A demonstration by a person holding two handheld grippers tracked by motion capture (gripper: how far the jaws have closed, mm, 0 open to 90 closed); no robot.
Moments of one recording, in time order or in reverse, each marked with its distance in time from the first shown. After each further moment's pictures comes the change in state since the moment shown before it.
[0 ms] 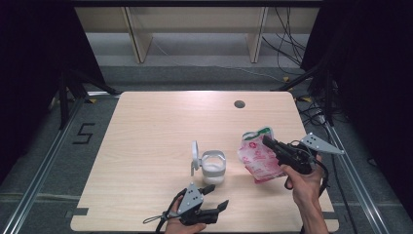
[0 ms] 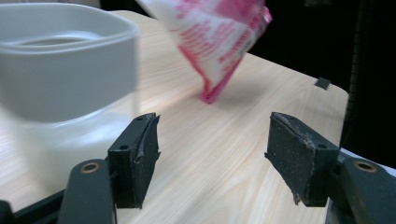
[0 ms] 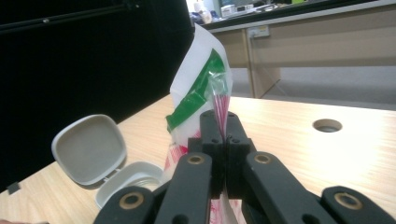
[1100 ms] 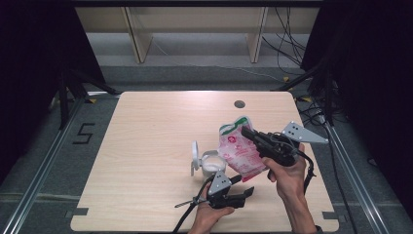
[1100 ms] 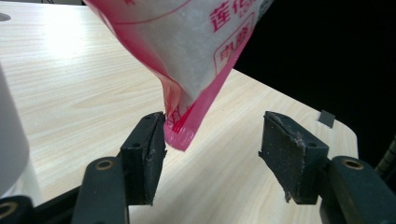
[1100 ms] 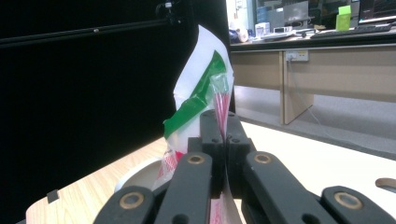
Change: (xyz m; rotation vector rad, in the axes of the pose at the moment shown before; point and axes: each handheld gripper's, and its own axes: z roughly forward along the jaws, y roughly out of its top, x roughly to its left) left arm -0.015 0.012 0.087 0.004 -0.072 -0.057; right arm 0.053 0.038 0.030 -0.050 0.141 -0.085
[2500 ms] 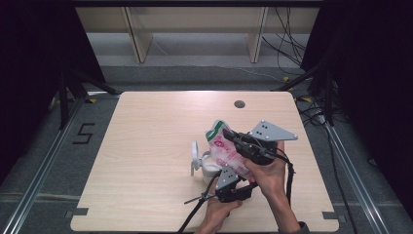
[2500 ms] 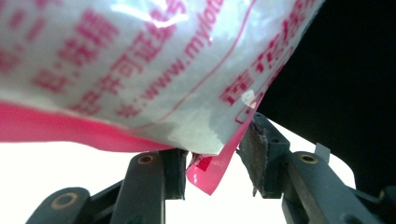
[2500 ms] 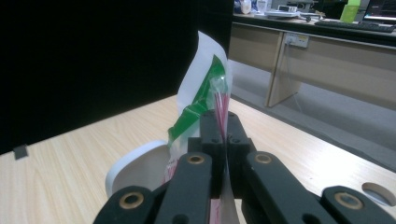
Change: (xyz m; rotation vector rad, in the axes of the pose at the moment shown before) left arm 0.001 0.008 0.029 -0.100 -0.024 -0.044; right arm 0.031 0.004 0.039 0.137 -0.028 -0.168
